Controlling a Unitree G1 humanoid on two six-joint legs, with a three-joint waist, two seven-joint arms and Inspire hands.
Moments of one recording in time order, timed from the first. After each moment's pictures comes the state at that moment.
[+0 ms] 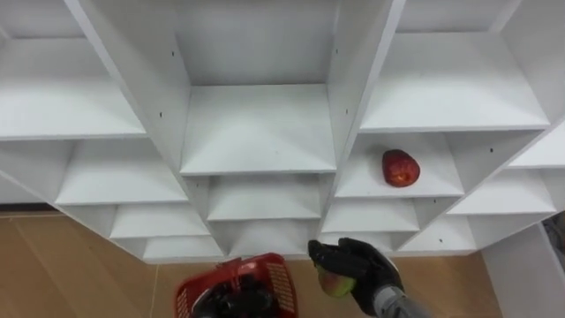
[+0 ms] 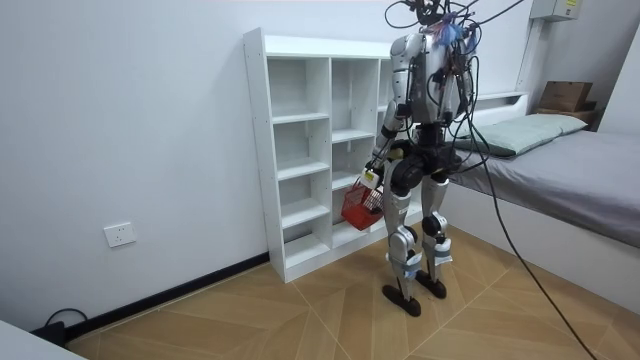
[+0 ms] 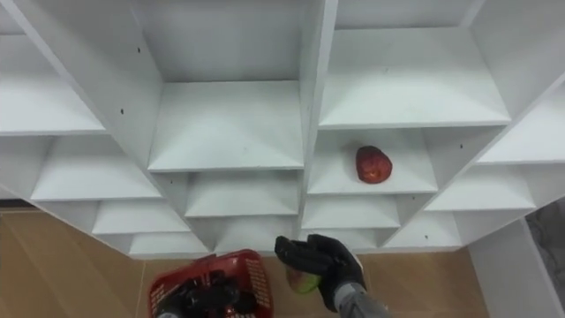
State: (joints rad) left arm 0.00 0.09 -0.37 0.80 -0.72 0.10 0.08; right arm 0.03 -0.15 0.34 0.59 0.62 0.09 -0.04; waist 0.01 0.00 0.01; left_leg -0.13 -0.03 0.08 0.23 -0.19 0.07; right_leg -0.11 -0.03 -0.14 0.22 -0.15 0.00
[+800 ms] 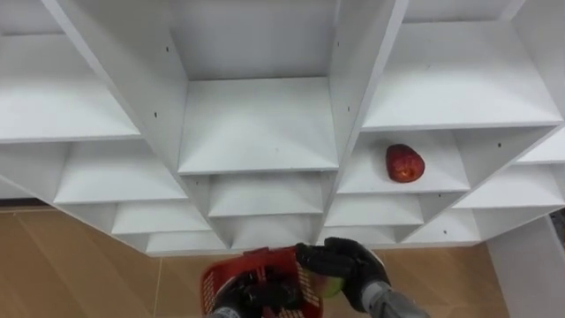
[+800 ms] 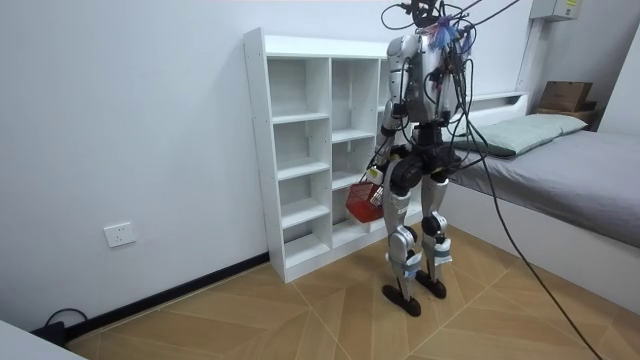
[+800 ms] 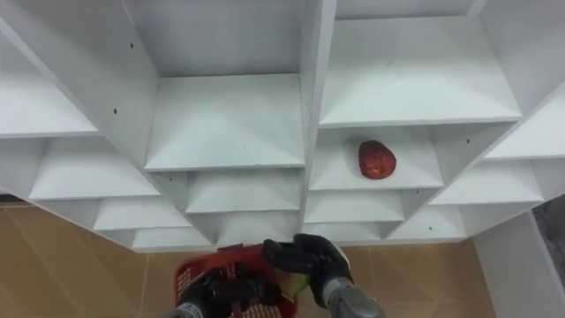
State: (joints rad) left arm -0.04 0.07 -0.45 0.80 -0.71 0.10 0.02; right arm -0.05 -0.14 0.42 0.67 0.54 0.08 -0.03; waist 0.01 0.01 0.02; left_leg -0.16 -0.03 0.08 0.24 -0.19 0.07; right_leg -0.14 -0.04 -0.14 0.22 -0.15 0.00
